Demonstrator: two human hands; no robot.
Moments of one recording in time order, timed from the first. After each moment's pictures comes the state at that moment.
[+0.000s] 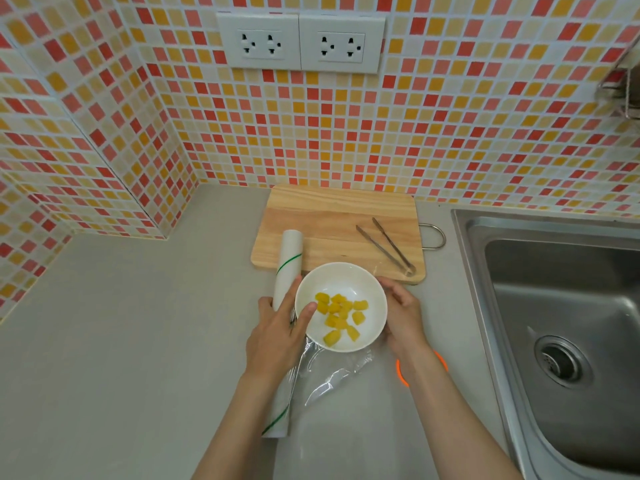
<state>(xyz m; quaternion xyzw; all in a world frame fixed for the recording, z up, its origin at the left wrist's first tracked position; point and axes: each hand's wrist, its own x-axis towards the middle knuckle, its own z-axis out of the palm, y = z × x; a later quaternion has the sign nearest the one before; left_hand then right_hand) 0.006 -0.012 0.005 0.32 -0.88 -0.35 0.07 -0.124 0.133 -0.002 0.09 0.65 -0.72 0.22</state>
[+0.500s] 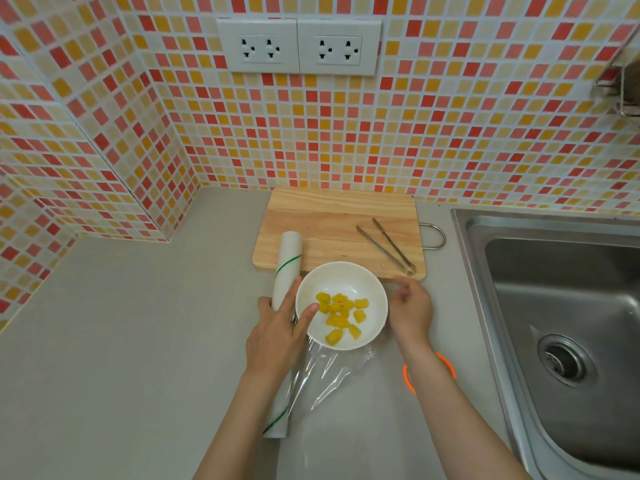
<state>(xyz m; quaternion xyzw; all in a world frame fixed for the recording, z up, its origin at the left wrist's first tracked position) 0.008 -0.013 0.006 0.32 -0.89 -0.32 0.07 -0.136 0.139 -0.014 0.05 0.83 -0.55 0.05</state>
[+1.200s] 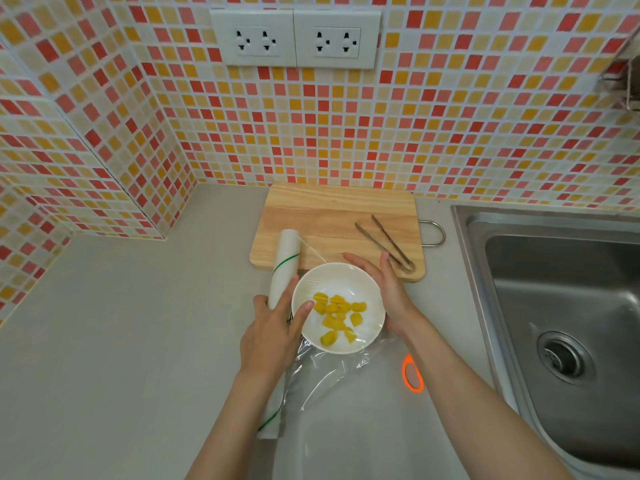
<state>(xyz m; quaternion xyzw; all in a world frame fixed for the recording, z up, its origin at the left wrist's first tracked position) 0.008 -0.014 0.009 0.33 -0.90 -0.29 0.05 -0.156 0.116 -0.005 -0.08 0.56 -0.71 0.42</state>
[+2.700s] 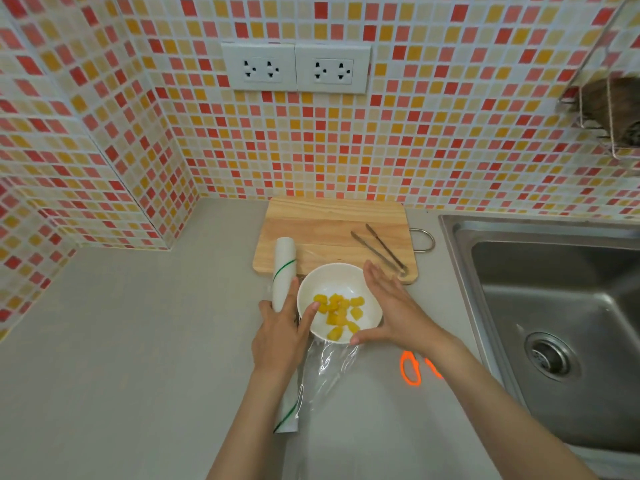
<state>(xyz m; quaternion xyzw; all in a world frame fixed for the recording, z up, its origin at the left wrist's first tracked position) 0.006 -0.006 0.008 0.35 -0.88 -0.32 0.06 -0.124 0.161 0.037 -0.43 0.85 -0.23 0.18</state>
